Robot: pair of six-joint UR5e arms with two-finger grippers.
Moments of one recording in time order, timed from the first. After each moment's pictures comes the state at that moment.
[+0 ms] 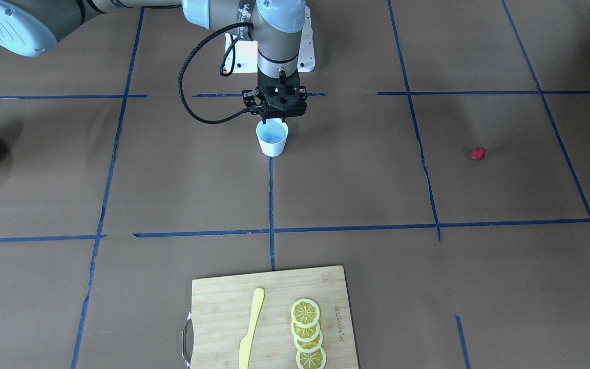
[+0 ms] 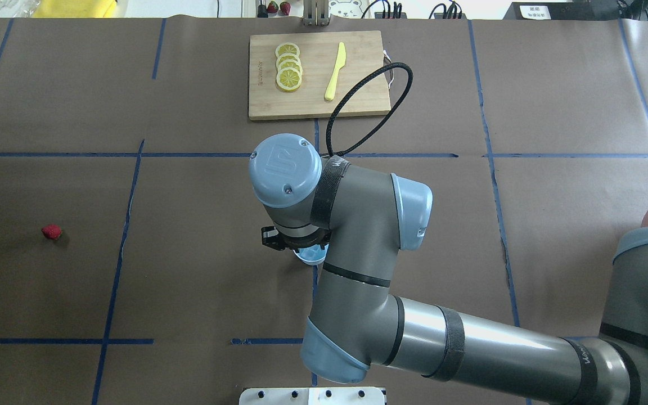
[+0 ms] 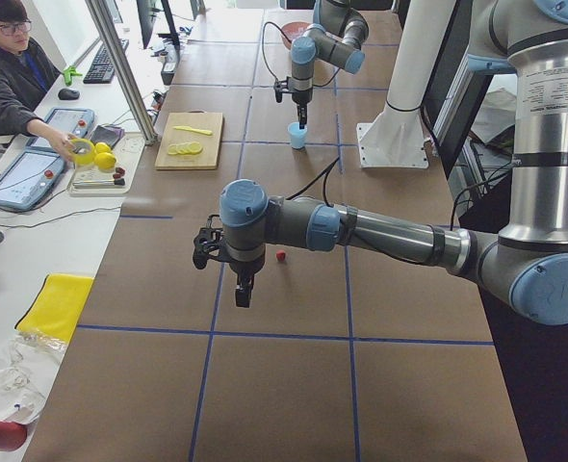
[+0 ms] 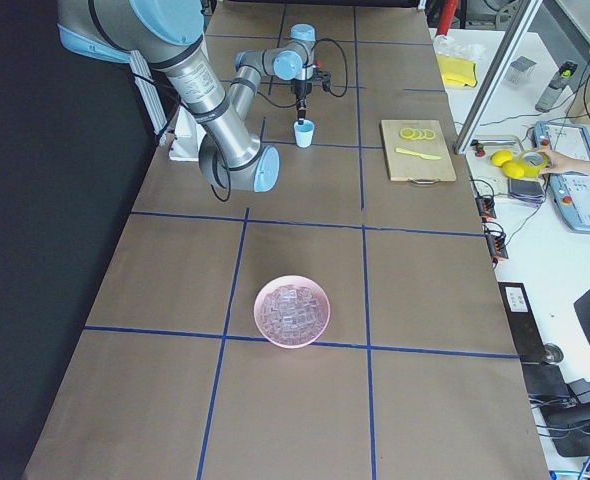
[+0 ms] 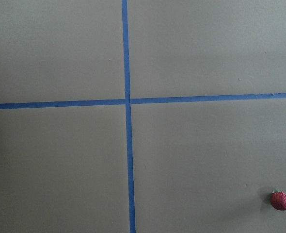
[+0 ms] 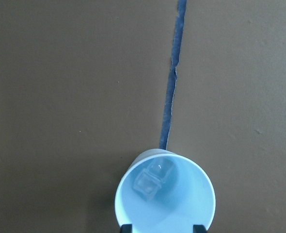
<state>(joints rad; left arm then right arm) -1.56 -1.51 -1.83 -1.50 -2.38 -0.06 0.41 -0.68 1.64 -1.86 1.84 1.15</state>
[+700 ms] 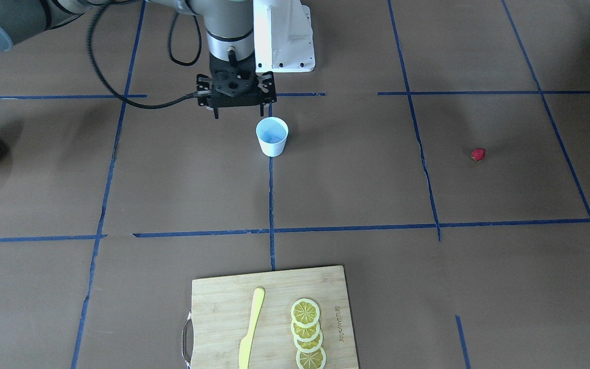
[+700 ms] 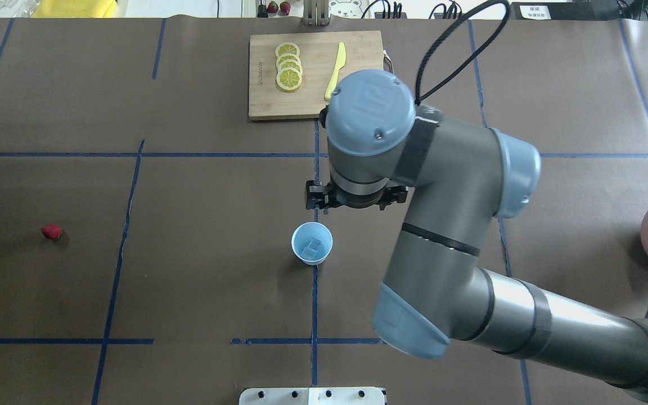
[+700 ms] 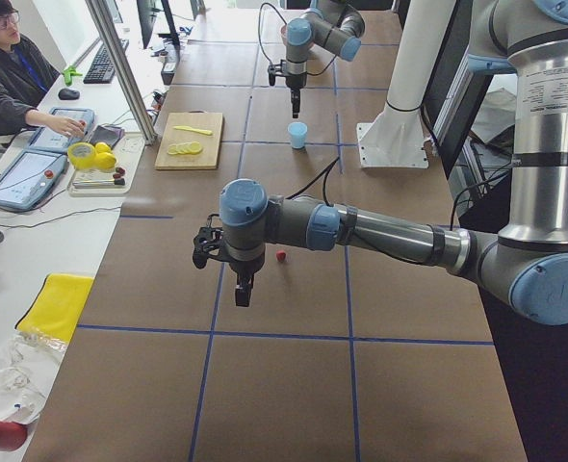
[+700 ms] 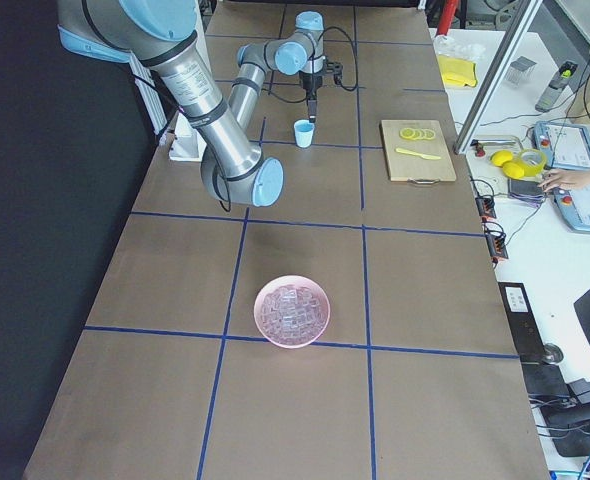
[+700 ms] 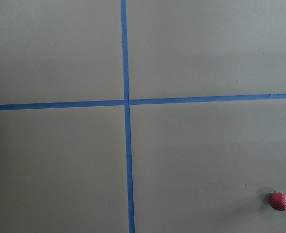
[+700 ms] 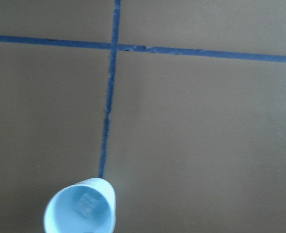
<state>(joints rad) -1.56 -1.51 -1.84 -1.50 -2.38 -0.06 0.56 -0.84 1.94 -1.96 1.86 1.09</state>
